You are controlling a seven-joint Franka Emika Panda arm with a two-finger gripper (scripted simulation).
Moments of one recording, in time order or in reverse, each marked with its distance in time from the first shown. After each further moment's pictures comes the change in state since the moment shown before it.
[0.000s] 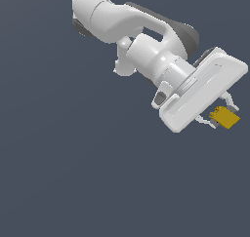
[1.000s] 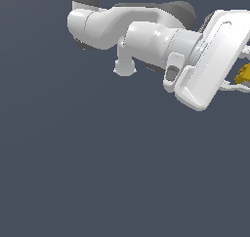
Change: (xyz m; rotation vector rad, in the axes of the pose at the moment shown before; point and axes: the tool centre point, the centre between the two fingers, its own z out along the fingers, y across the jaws) arm 0.033 -0.084 -0.030 0.267 0.088 -0.123
